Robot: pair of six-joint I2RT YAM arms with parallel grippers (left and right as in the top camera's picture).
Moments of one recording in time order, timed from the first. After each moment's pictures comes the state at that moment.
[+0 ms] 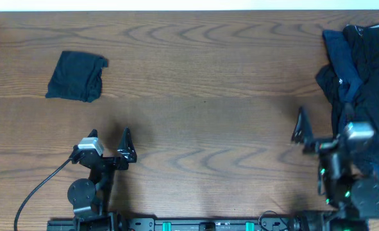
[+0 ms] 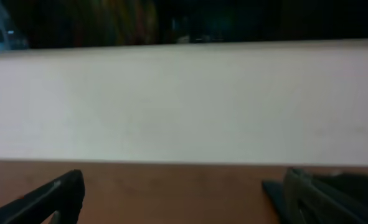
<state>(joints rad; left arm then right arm) 0.16 0.02 0.02 -0.09 0.26 -0.28 0.02 0.40 0.48 0.04 -0.05 0.07</state>
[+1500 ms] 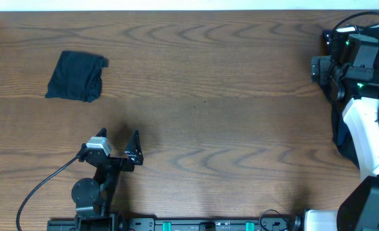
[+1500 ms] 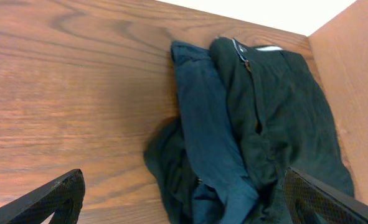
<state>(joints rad) 0.06 0.03 0.02 -0.09 0.26 -0.28 -0.16 1.55 1.16 -0.30 0.19 -0.29</state>
